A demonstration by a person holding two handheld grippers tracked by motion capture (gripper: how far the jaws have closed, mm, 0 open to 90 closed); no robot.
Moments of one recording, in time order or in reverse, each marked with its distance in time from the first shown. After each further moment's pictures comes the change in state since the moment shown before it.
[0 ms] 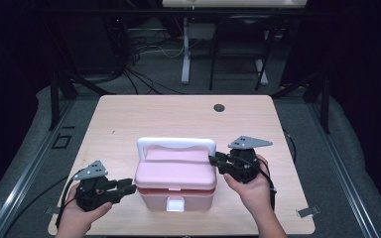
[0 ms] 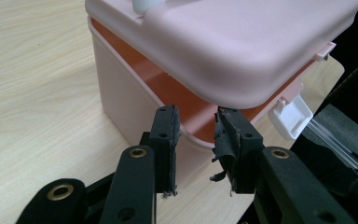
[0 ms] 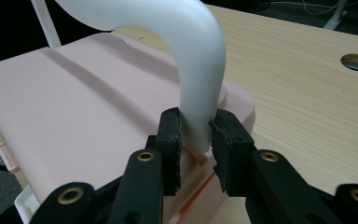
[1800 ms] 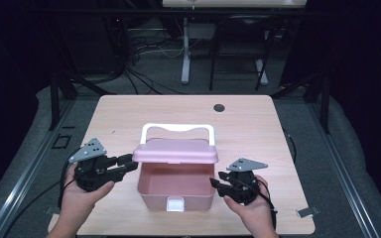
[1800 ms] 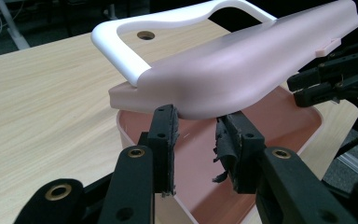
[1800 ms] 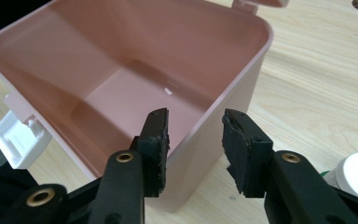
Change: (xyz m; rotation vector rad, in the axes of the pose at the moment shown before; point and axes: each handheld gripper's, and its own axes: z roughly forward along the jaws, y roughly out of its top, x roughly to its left) left arm -0.007 0.055 -0.012 -0.133 0.073 0.071; right arm 0.013 -0.052 0.004 0.103 -0.043 -0.001
